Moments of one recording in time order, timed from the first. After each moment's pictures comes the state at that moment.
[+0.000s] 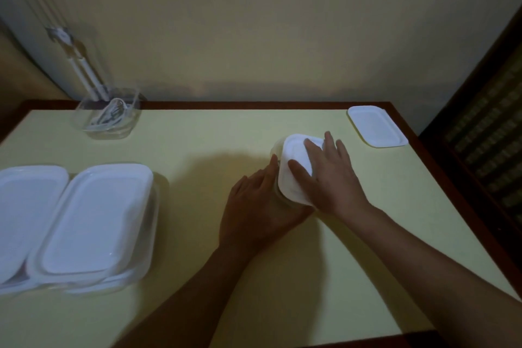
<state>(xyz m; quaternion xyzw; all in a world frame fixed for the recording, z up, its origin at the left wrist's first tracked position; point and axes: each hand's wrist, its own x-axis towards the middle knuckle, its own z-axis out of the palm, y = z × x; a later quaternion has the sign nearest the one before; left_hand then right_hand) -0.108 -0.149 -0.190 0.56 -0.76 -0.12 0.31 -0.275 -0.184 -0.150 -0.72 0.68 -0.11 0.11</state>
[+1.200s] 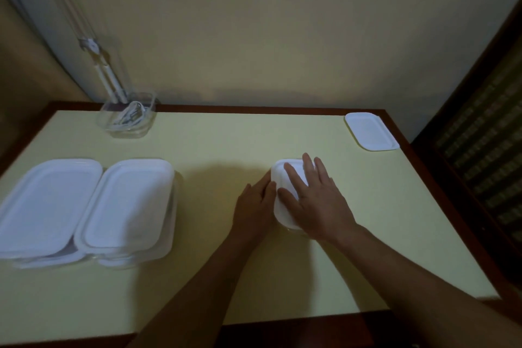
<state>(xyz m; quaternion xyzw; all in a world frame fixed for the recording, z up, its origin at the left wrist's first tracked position) -0.103 -0.120 -0.168 0.60 -0.59 -0.39 0.37 -0.255 -0.133 -0.154 -0.77 0.63 -0.04 0.07</state>
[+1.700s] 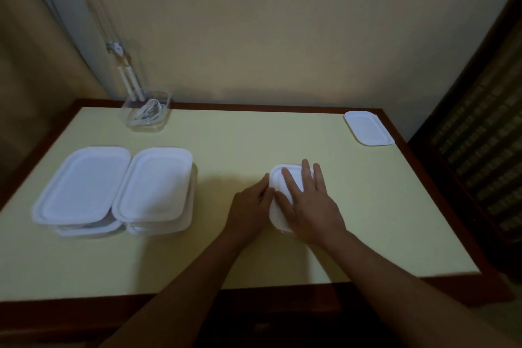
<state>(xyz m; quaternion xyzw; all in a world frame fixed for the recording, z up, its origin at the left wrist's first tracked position) -0.074 -0.082 -0.162 0.59 -0.65 -0.34 0.34 -0.232 -0.086 -0.150 -0.76 0.64 -0.06 0.09</state>
